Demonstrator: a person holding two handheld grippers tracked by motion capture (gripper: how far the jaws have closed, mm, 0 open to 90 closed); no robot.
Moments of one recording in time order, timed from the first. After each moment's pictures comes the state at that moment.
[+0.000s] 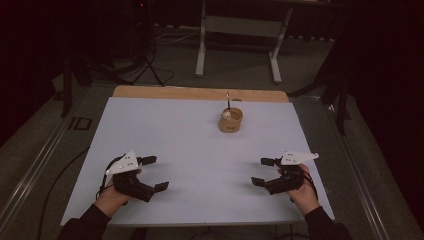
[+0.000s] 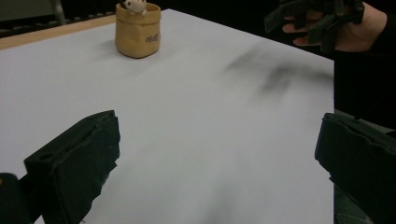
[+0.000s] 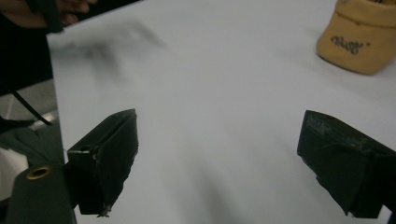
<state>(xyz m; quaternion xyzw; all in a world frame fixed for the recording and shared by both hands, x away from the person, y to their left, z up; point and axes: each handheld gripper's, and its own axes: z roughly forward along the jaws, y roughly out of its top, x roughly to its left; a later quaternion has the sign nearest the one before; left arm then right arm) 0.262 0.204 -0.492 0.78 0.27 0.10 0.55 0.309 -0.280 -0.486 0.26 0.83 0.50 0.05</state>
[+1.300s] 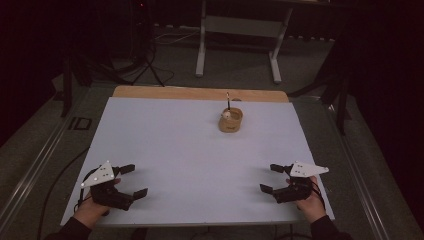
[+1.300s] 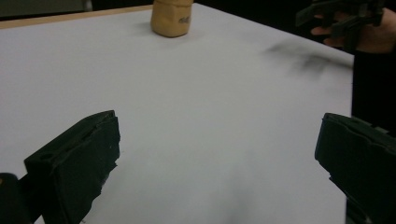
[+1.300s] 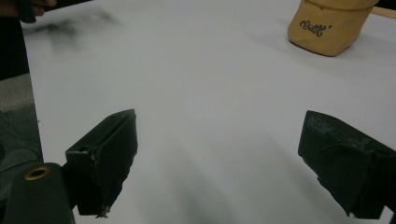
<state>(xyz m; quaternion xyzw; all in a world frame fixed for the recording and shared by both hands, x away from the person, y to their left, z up) 0.242 0.255 -0.521 0.76 0.31 0.12 0.55 0.292 -0.307 -0.506 0.26 0.82 0.50 0.10</state>
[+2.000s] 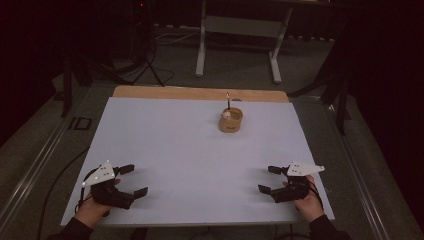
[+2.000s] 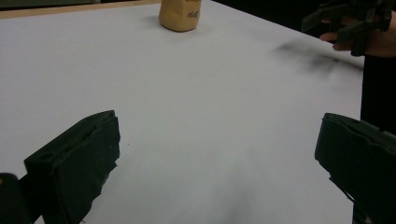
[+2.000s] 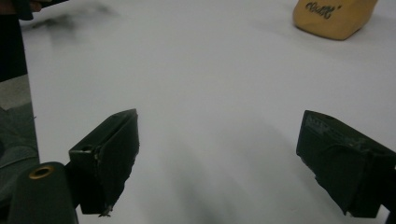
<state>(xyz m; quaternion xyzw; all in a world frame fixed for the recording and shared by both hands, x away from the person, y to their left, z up) 0.242 0.255 -0.522 0.76 0.33 0.12 0.55 0.297 -0.305 -0.516 0.27 0.82 0.50 0.08</state>
